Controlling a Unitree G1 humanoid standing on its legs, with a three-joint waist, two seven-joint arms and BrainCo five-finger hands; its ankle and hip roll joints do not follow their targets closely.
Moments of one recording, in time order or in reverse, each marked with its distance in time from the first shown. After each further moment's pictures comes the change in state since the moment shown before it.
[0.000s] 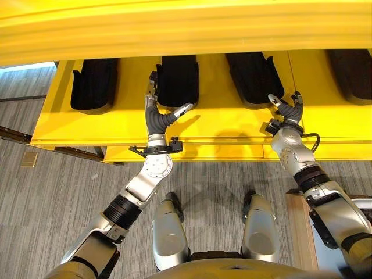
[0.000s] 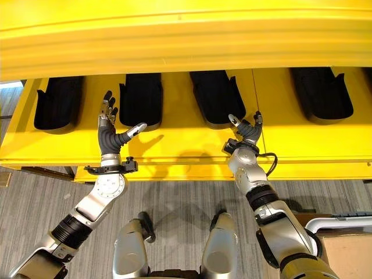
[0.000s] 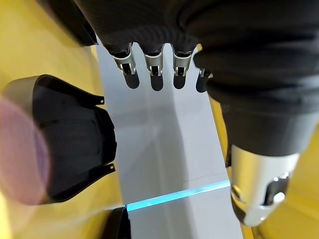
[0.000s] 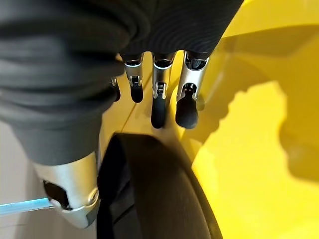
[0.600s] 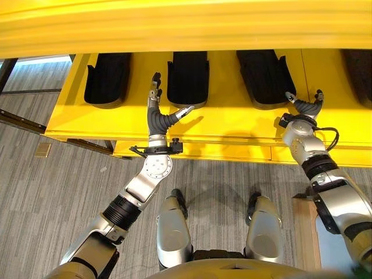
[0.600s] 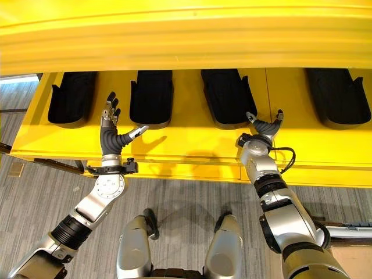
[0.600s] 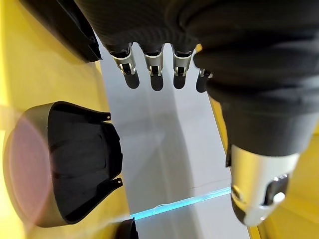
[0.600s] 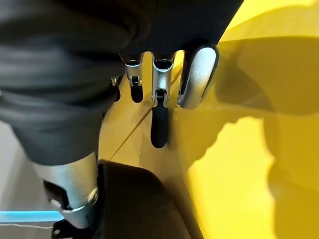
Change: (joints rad) left arm -0.003 0.002 -0.001 -0.002 -0.002 0.011 -0.022; right arm -0.116 -0.068 -0.056 0.219 -0.079 0.073 -0.006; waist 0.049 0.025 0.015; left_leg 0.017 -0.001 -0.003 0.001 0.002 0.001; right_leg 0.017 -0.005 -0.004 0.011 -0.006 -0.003
